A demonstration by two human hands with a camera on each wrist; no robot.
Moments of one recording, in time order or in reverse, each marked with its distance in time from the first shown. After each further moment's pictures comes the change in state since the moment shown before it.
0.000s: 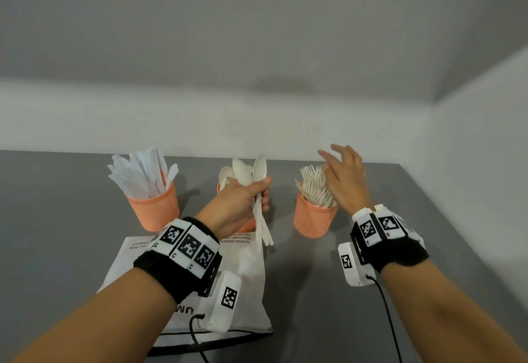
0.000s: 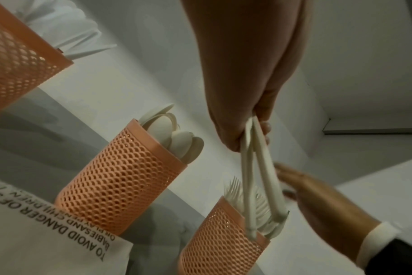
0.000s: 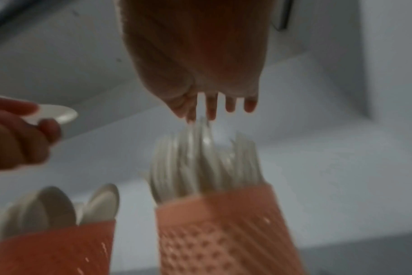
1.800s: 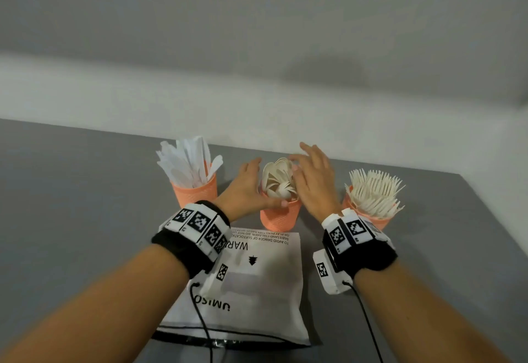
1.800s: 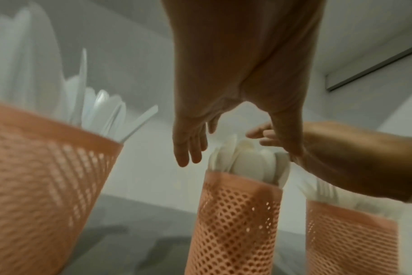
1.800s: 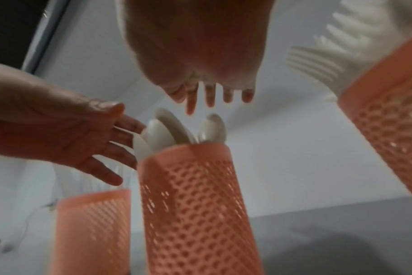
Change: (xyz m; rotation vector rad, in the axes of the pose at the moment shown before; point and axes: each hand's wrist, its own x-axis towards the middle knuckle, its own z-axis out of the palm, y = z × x) left_hand 0.013 0.002 -0.078 1.006 0.181 0.103; right_hand 0.008 -0.102 0.083 0.236 -0.110 -0.193
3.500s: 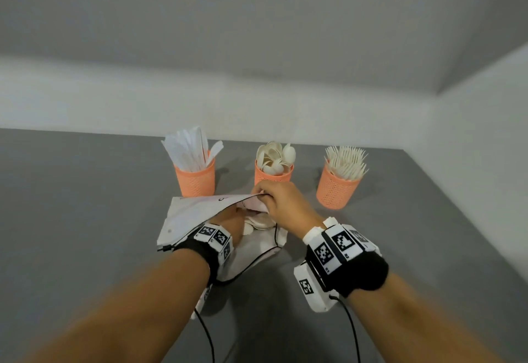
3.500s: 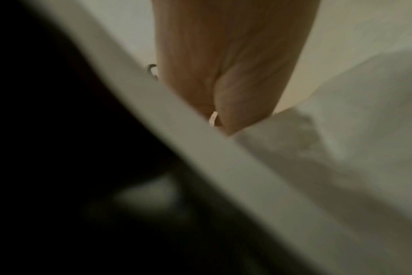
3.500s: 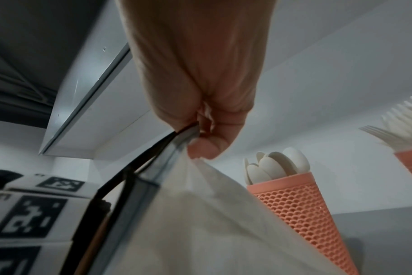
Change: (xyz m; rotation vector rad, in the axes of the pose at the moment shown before) left_hand -0.063 -0.080 0.036 0.877 -0.221 0.042; right_hand -0.097 -0.111 -0.004 0.039 -0.247 0.053
